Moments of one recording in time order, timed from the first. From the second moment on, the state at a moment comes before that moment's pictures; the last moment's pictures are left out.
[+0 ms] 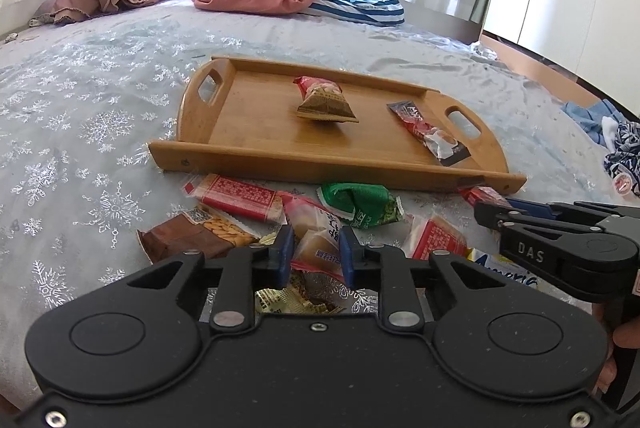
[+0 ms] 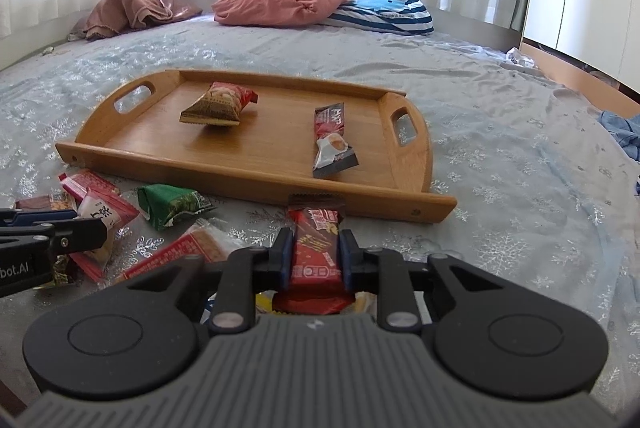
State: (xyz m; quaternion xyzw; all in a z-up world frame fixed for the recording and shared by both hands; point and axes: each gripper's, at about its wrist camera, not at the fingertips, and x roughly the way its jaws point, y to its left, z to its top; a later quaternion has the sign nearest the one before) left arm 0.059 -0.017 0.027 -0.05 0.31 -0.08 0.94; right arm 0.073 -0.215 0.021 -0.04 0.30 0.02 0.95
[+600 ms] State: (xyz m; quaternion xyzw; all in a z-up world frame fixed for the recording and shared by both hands) left arm 0.071 -0.001 0.063 -0.08 0.29 -0.09 0.95; right arm 0.067 -0.239 0.041 0.00 0.27 -0.01 0.96
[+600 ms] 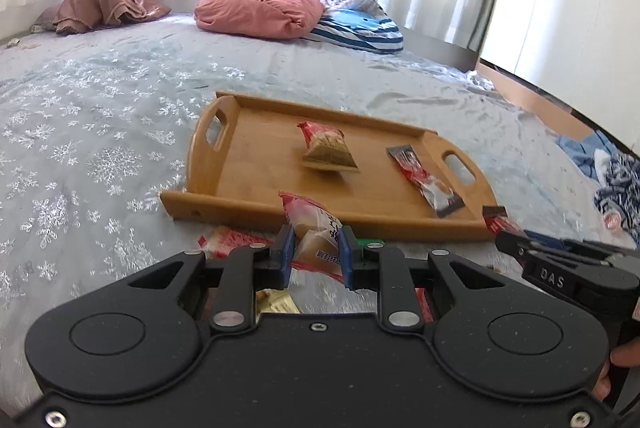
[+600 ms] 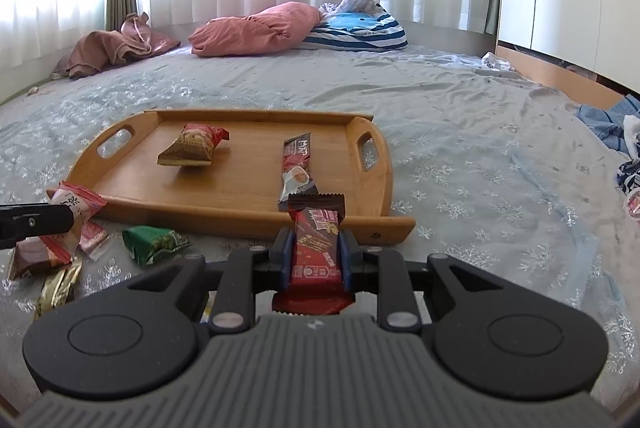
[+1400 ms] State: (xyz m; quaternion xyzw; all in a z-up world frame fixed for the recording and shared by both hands) left arm 0.182 0.022 0.057 -0.13 0.31 -0.06 0.94; right arm 0.167 -0.258 0.046 -0.03 0.27 -0.02 0.96
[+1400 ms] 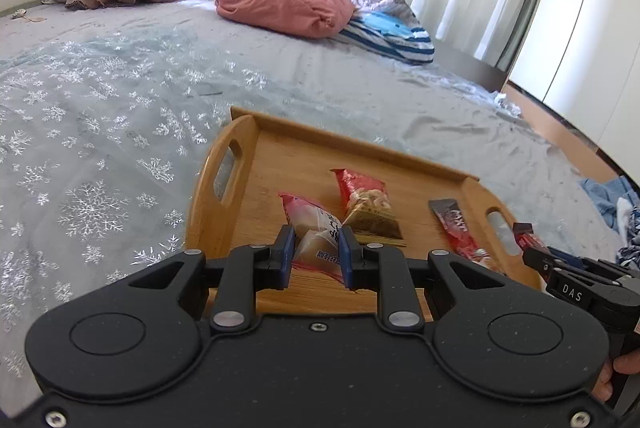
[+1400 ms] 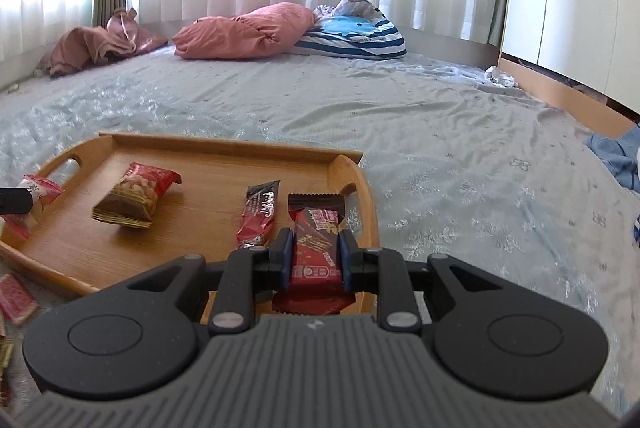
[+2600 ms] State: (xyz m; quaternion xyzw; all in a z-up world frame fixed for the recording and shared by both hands) left arm 0.240 -0.005 0.034 -0.08 0.36 -0.08 0.93; right arm 0.205 -0.250 0.016 -0.05 0.31 0.01 0.95
